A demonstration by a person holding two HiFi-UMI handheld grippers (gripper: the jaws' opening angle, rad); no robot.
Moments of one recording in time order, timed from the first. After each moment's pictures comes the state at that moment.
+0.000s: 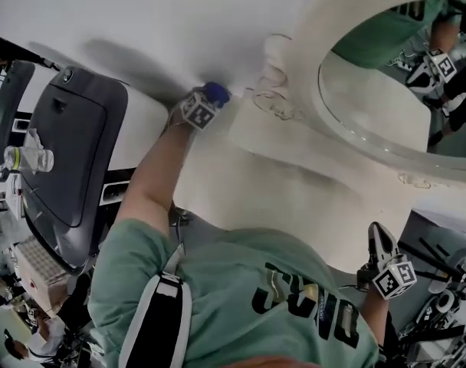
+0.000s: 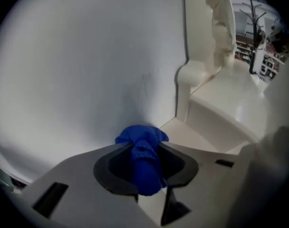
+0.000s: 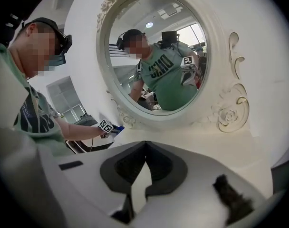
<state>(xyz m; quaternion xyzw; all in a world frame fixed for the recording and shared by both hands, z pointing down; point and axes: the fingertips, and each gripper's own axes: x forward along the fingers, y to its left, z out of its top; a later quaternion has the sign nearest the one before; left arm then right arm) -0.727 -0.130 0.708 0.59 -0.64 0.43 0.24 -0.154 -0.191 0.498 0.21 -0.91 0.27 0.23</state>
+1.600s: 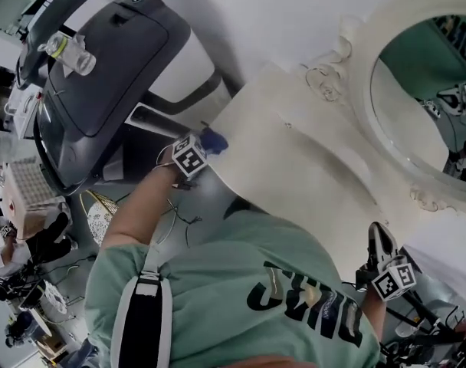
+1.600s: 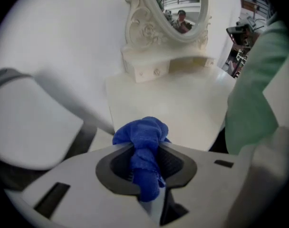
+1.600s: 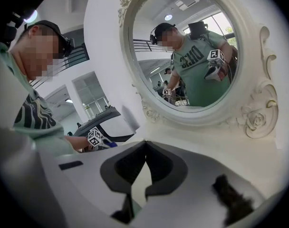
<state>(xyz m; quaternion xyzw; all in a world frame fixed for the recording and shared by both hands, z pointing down) -0.548 0.167 0.707 0.57 -0.59 0.43 0.38 -0.166 -0.140 0.487 0.07 -0.94 0.25 0.24</state>
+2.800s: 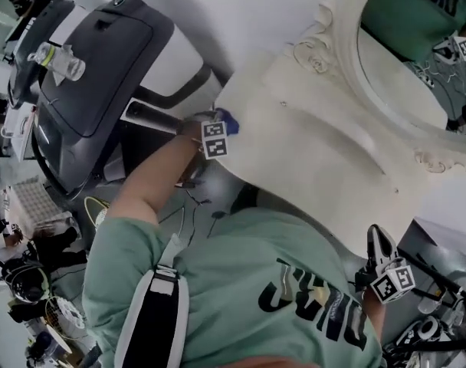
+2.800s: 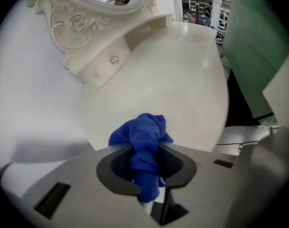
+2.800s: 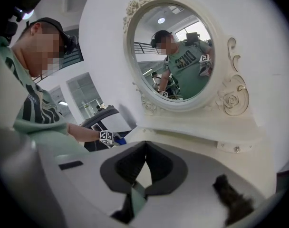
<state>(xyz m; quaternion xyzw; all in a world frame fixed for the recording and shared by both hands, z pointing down) -0.531 0.110 0.752 0.62 -0.42 0.63 0.23 -0.089 -0.079 0.496 0.12 -0.93 0.26 0.24</state>
